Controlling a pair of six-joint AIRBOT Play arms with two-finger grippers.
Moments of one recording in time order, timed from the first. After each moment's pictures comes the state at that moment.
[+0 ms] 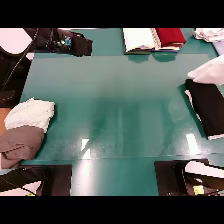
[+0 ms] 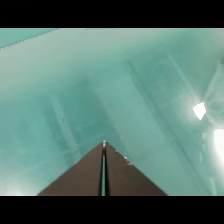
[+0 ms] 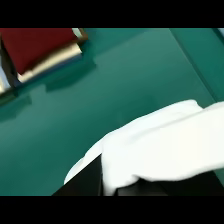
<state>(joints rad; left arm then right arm) -0.53 -1.31 1.75 1.48 -1.01 -1.67 -0.71 -1.31 1.78 -1.14 1.26 1.51</state>
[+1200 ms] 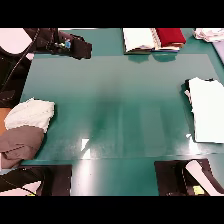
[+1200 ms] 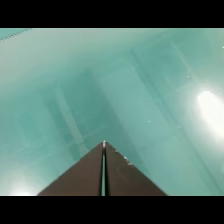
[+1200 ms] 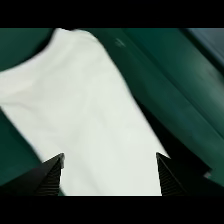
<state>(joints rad) -0.53 -1.31 1.75 1.48 -1.05 -1.64 -0.89 -0.91 1.25 -1.28 1.23 1.41</state>
